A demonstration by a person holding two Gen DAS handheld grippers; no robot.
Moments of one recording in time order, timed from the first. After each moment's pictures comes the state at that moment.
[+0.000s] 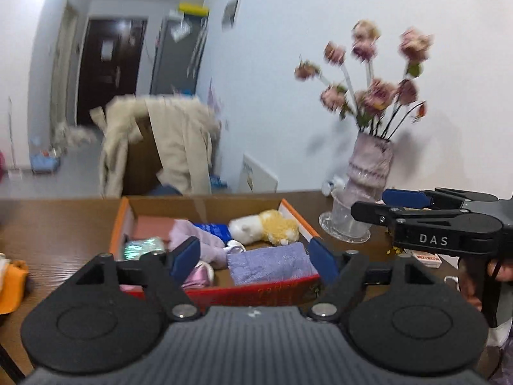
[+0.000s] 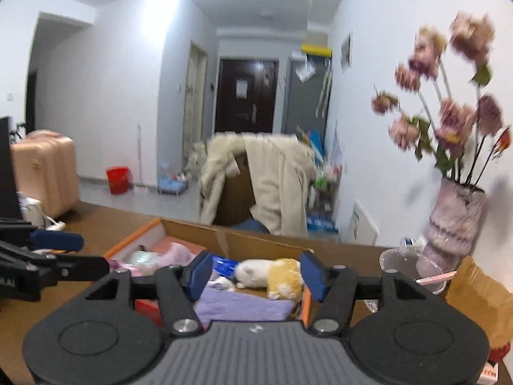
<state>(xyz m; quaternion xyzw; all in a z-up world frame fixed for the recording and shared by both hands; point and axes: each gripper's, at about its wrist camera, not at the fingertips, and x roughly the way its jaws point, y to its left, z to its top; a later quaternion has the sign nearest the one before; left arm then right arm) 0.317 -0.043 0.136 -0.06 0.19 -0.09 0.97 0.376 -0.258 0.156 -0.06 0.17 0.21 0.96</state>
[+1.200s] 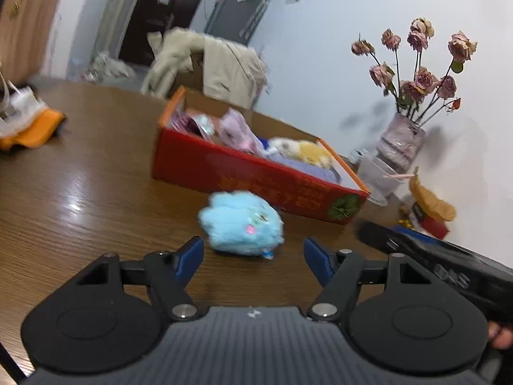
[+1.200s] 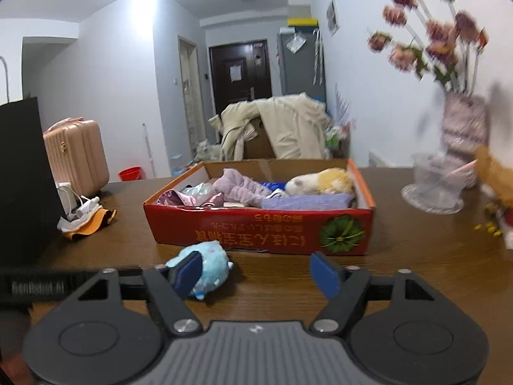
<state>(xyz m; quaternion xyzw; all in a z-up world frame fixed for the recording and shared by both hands) 0.264 -0.014 0.024 -0.20 0.28 -0.05 0.94 0.309 -0.229 0.057 0.02 0.24 0.22 0.95</state>
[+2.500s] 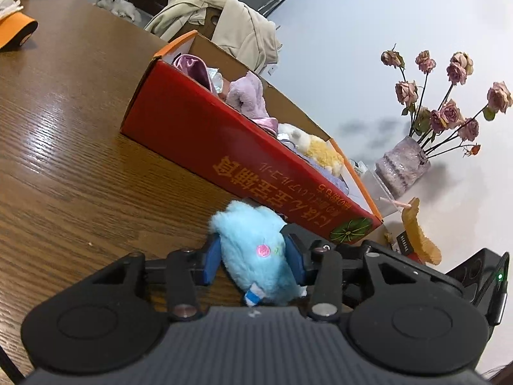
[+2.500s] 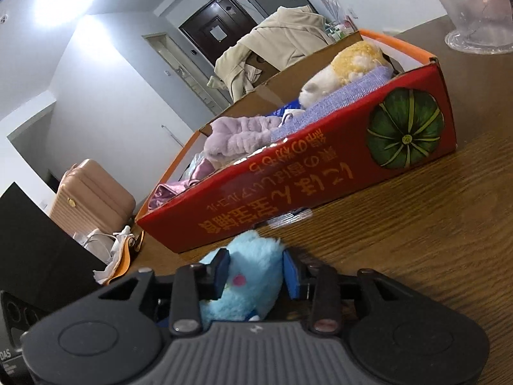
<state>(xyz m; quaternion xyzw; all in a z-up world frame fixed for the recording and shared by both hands) 0.344 0.006 -0.027 -0.33 0.30 -0.08 0.89 0.418 -0.219 -0.024 0.24 0.36 0.28 0.85</state>
